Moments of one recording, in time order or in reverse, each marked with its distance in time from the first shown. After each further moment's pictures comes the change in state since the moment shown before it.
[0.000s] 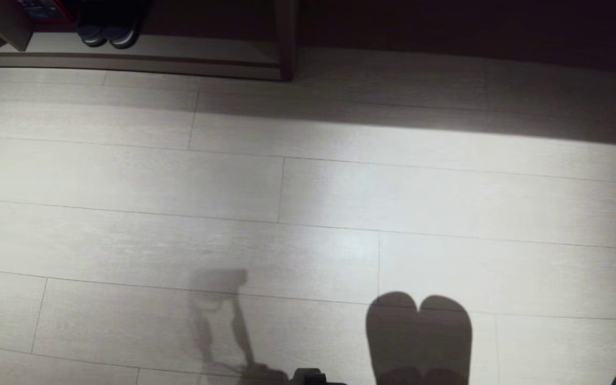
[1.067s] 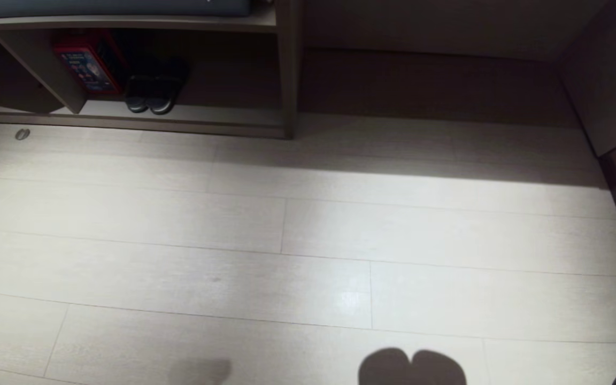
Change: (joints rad) left arm 0.000 0.000 0.000 0.000 0.000 0.000; right arm 0.000 0.001 0.000 0.000 -0.001 0.000
